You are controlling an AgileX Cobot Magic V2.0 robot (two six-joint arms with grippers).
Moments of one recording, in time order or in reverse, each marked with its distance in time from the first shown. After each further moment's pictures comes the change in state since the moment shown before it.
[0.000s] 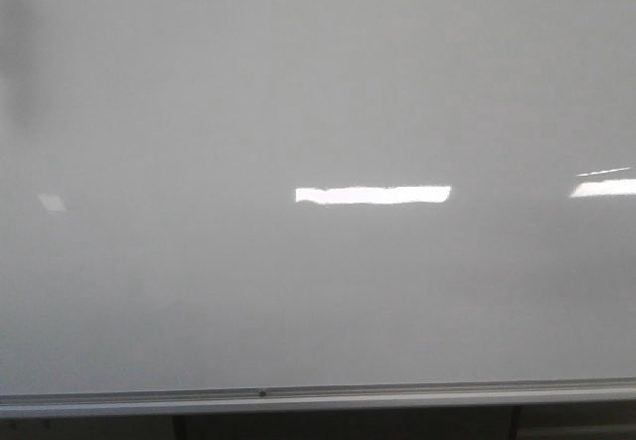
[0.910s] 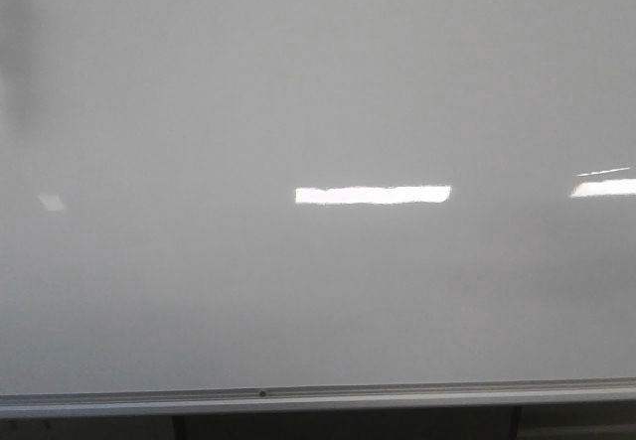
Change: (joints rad) left arm 0.000 0.000 0.000 0.000 -0.020 0.000; right arm 0.000 0.000 0.000 0.000 -0.005 0.000
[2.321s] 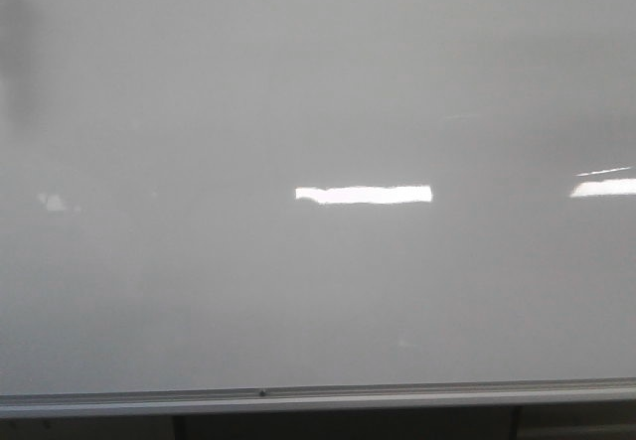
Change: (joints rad) left arm 0.000 0.537 -0.613 0.042 0.421 0.000; right arm 0.000 0.608 -0.716 0.004 0.684 0.000
